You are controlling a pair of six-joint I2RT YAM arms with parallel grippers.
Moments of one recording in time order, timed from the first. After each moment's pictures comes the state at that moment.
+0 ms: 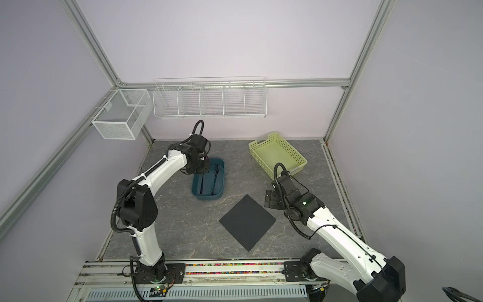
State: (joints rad) left arm -0.45 1.89 1.67 -0.99 -0.08 -0.35; right arm 0.61 1.02 0.90 -0.83 0.21 0.63
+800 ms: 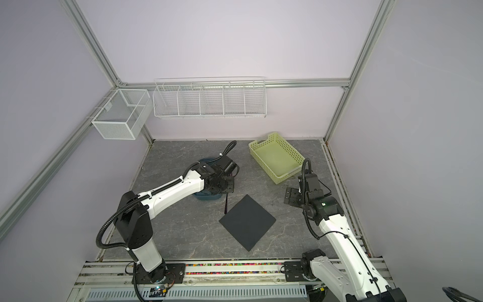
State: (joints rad) left arm -0.84 1.77 1.46 -0.86 -0.13 -0.70; right arm 0.25 0.92 0.86 -0.86 0.10 0.41
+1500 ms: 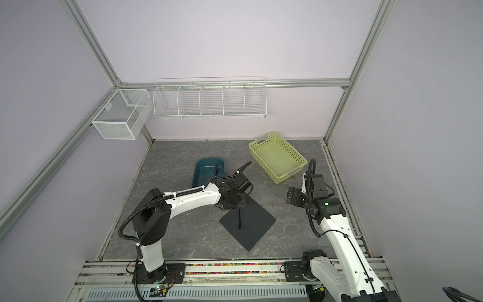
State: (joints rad) left arm -0.97 1.90 1.36 -0.69 -0.08 -0.91; right arm 0.14 0.92 0.84 -0.83 -0.02 0.36
